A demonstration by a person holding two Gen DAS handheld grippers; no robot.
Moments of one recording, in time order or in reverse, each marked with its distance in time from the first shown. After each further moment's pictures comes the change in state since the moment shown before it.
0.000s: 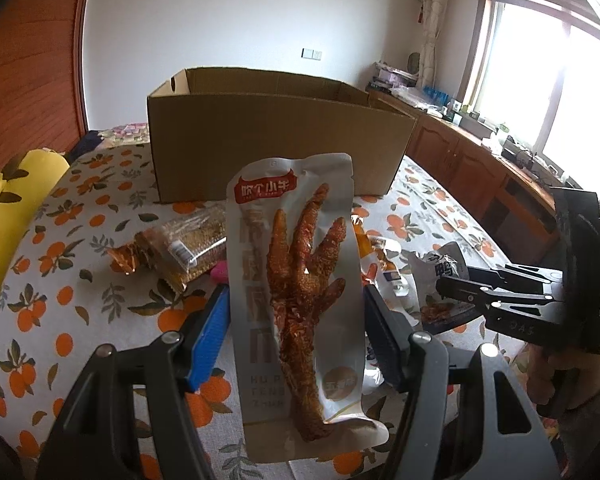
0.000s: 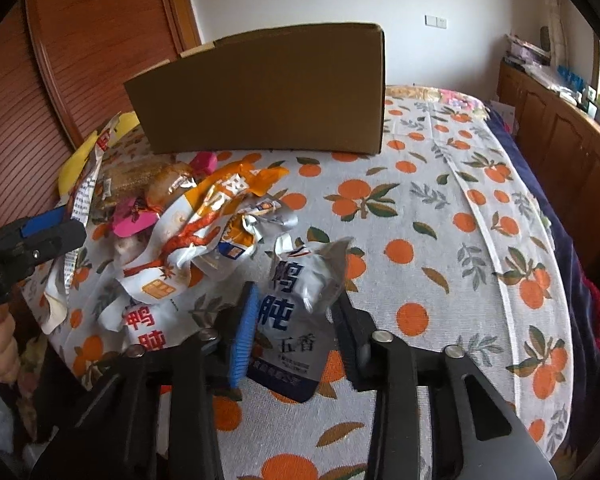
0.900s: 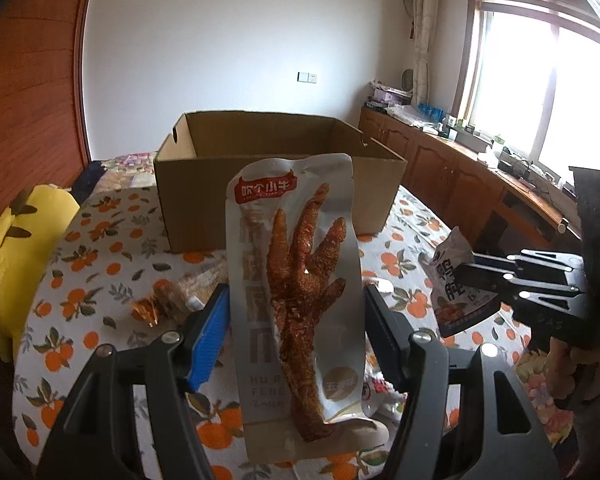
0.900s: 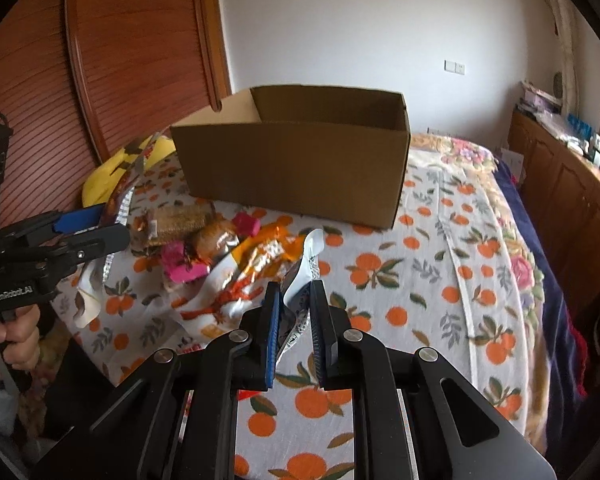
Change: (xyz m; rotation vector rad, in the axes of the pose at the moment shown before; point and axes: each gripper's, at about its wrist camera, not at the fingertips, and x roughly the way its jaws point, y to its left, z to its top) left arm -0.027 -0.004 0.033 0.039 -0.081 0.013; right arm -0.049 0.026 0.038 -0.120 -0.114 0.010
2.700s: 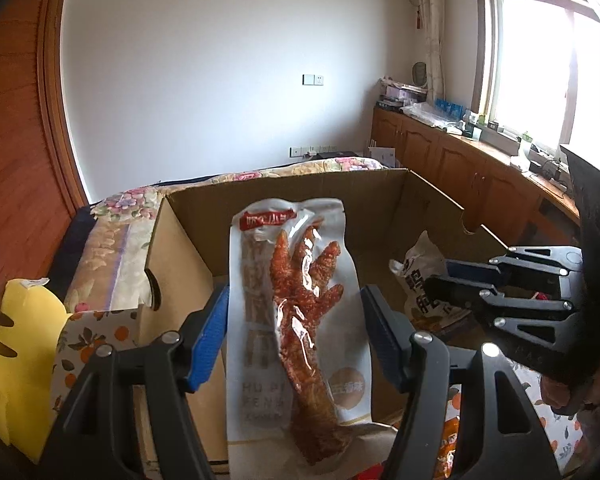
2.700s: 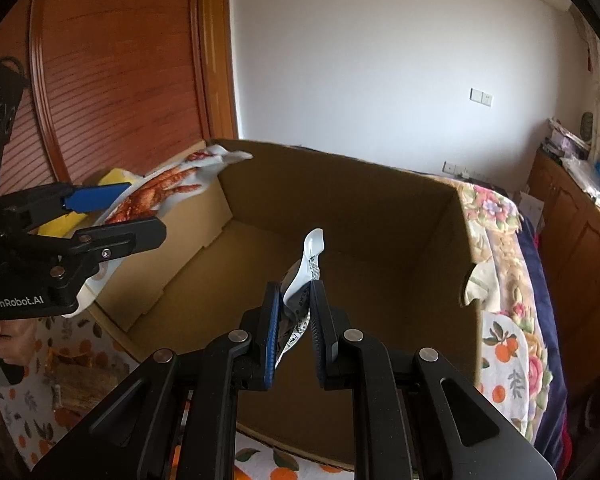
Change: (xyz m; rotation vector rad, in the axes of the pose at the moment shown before) left arm 0.161 0.063 0.161 0.083 0.013 0.042; right arm 0.156 -0.036 0.154 -0.086 -0.018 0.009
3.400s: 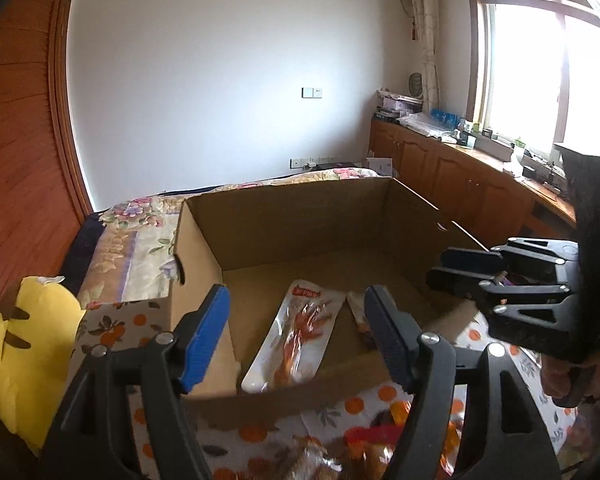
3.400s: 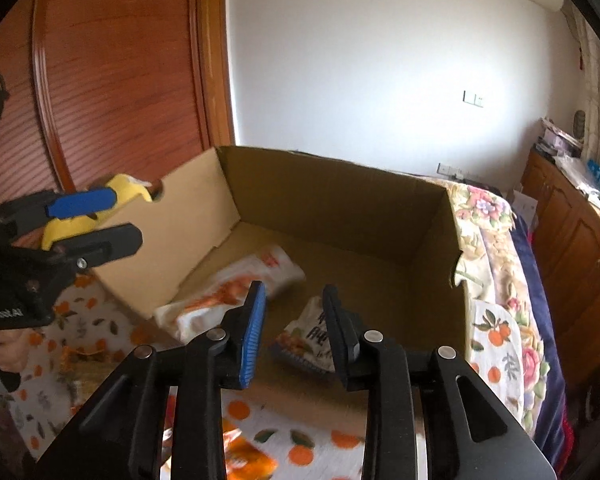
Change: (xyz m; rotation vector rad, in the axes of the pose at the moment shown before) left arm -0.059 0.000 -0.020 0.008 -0.050 0.001; right arm -0.045 0.012 -0.003 0.031 -0.041 -0.010
